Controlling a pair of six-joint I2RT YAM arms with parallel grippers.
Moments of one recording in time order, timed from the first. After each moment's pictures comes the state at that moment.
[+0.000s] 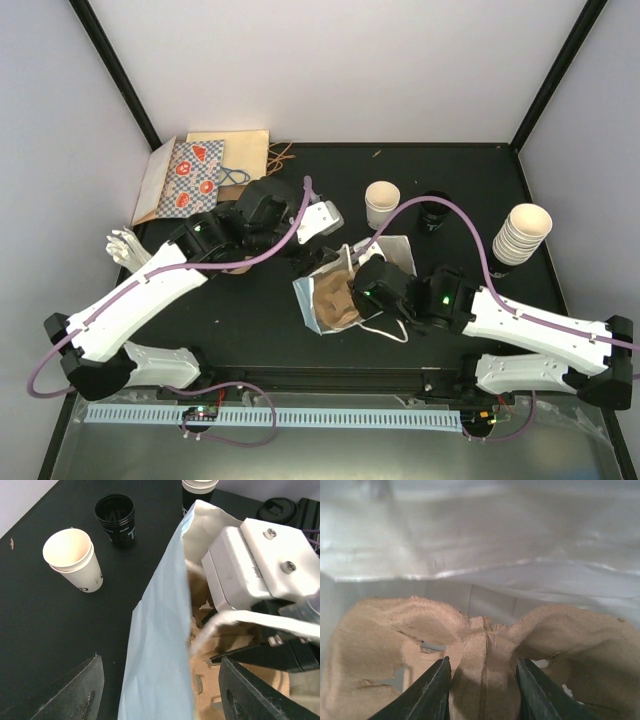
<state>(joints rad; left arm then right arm) -0.87 1.25 1.46 -0.89 0.20 0.16 1.21 1.10 1.04 -0.79 0.41 0.49</state>
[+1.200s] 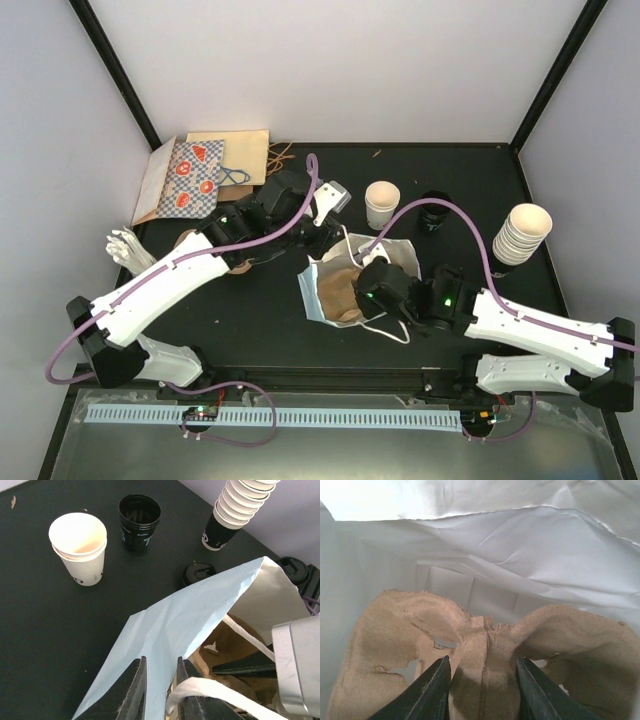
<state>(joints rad) -0.85 1.36 1.46 -0.75 0.14 -0.17 1.21 1.08 1.00 -0.78 0.43 0.50</state>
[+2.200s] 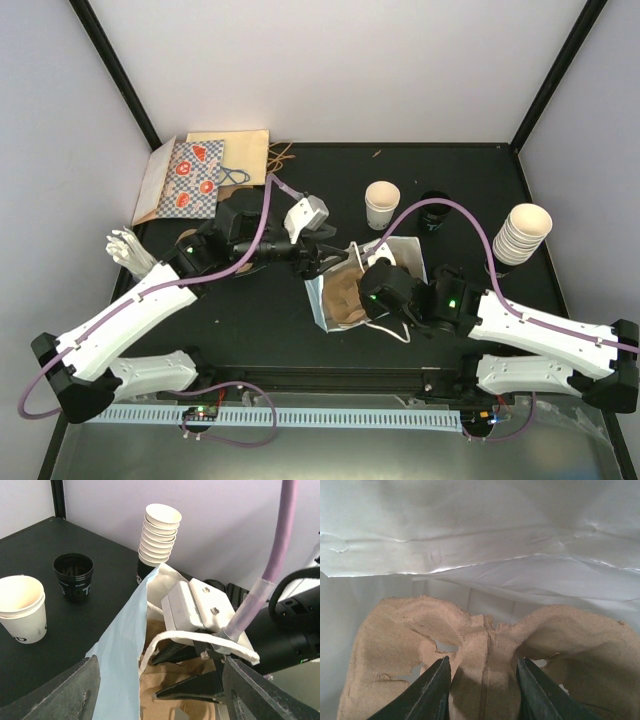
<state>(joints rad) -0.81 1.10 1.19 -0.46 0.47 -0.09 1.21 1.05 1.00 -0.82 0.47 0.53</state>
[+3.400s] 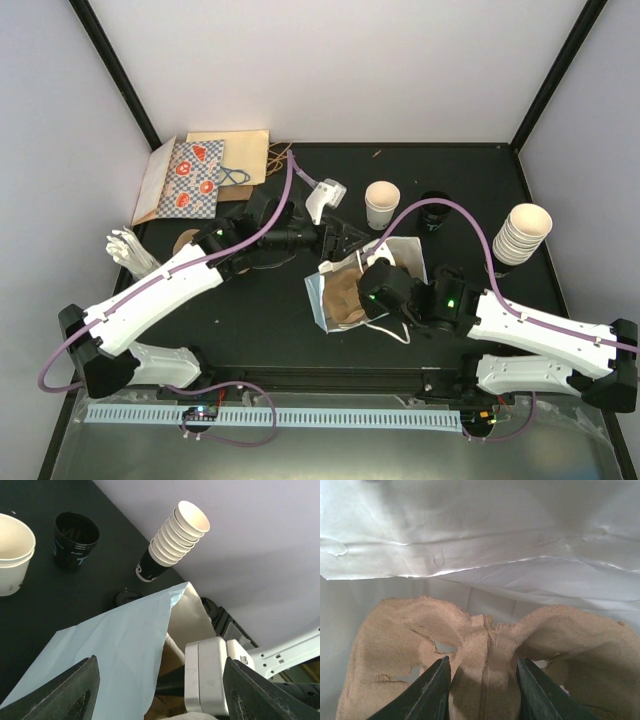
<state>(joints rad) -0.85 1.28 1.30 -0.44 0.38 -0.50 1.21 1.06 1.00 -0.82 0.47 0.53</state>
